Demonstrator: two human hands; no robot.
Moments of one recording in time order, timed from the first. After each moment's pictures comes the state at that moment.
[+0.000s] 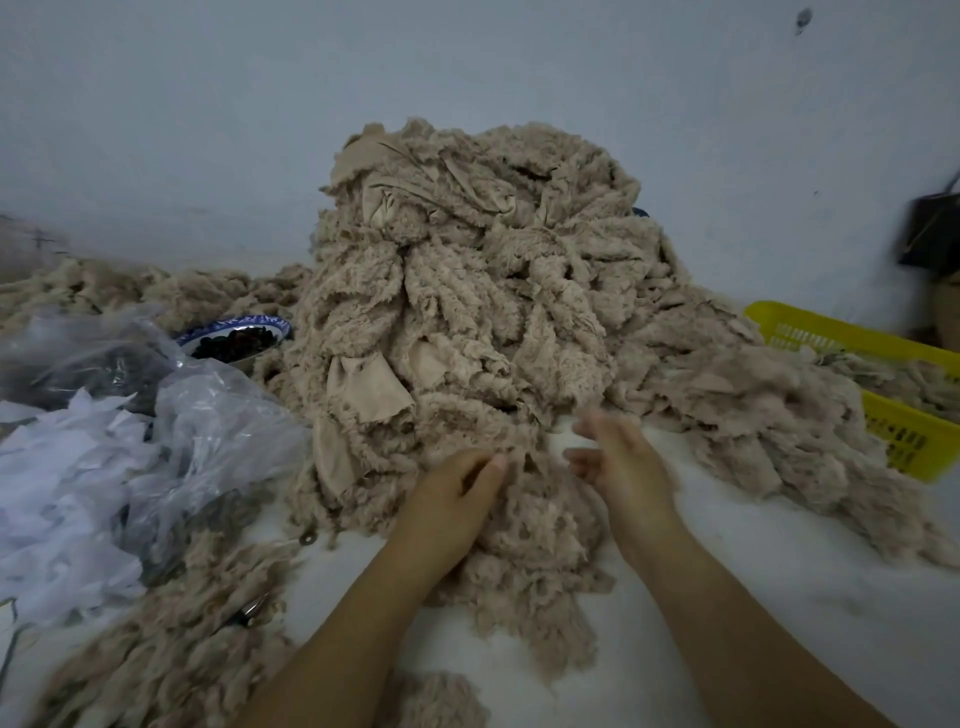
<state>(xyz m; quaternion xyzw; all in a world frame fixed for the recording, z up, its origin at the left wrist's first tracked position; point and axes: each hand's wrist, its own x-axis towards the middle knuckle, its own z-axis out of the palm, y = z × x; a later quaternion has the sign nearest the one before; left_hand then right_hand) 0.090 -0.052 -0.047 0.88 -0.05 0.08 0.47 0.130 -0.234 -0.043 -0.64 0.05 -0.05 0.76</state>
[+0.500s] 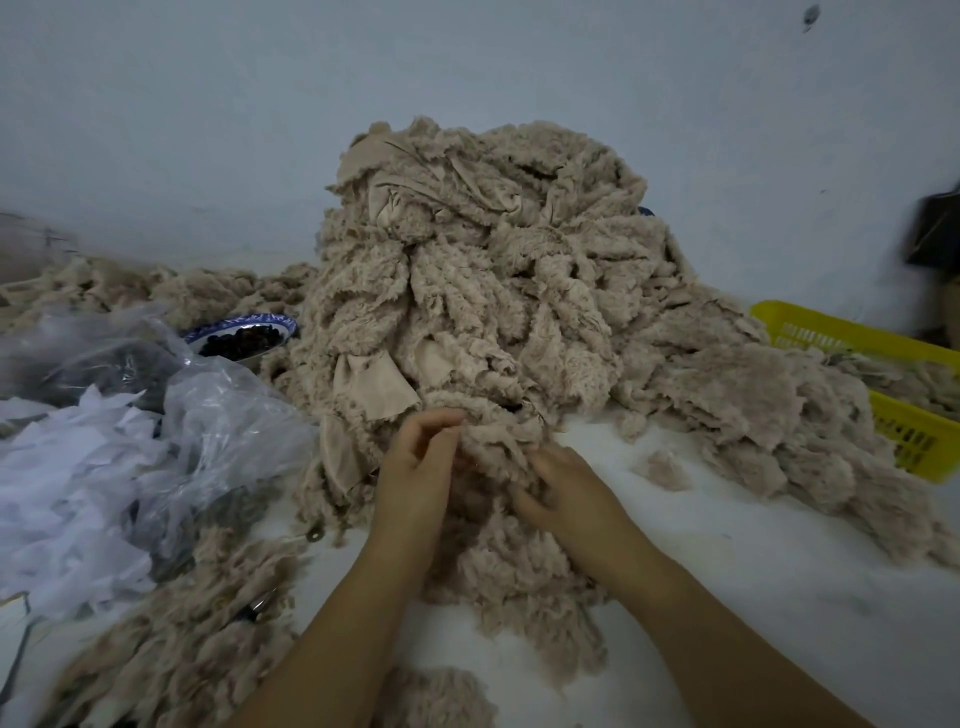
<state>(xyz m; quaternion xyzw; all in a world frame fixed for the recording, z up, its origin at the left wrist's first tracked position) 0.086 -0.046 -0.030 0.70 0.06 0.21 0.68 0.117 -0.210 -0.055 -0.90 -0.27 -0.08 0.34</state>
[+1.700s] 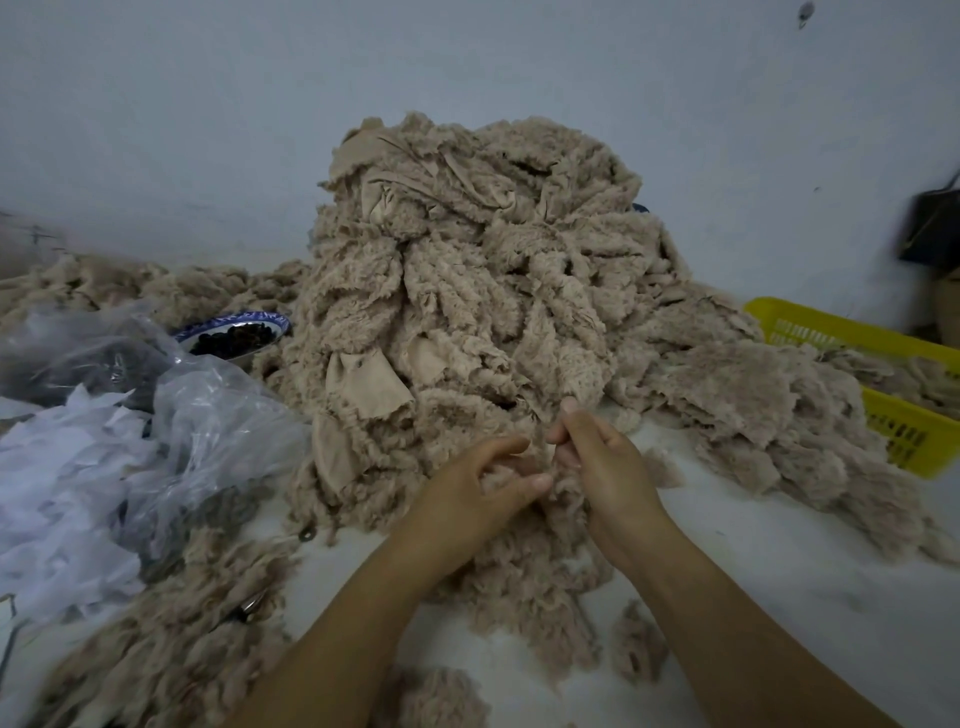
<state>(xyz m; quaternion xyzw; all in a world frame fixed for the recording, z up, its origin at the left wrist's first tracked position) 0.080 -0.060 -0.026 0.84 -0.08 0.00 0.53 0.112 -0.216 -0.024 -0.67 -0.04 -0.01 0.74</state>
